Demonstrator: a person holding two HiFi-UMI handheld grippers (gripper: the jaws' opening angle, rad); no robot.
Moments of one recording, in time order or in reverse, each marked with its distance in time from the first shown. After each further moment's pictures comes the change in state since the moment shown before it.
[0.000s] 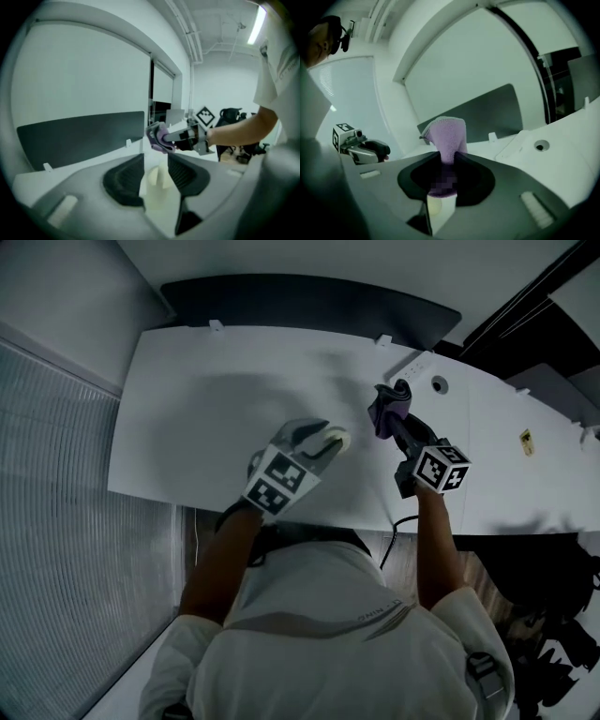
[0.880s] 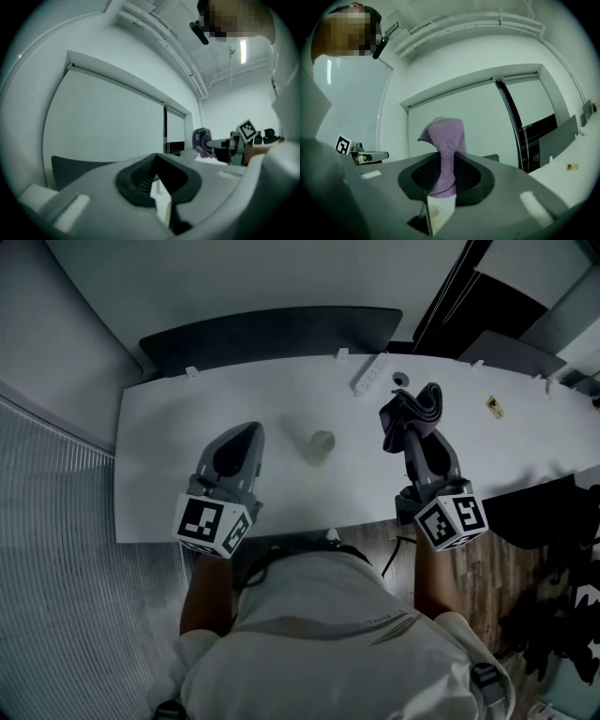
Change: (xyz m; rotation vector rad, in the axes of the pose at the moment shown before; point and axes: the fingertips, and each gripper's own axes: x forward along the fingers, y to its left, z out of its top) left arm -0.184 0.026 0.103 -0.008 -0.490 0.202; right arm -0.169 0.163 0.106 -0.228 -0.497 -0.275
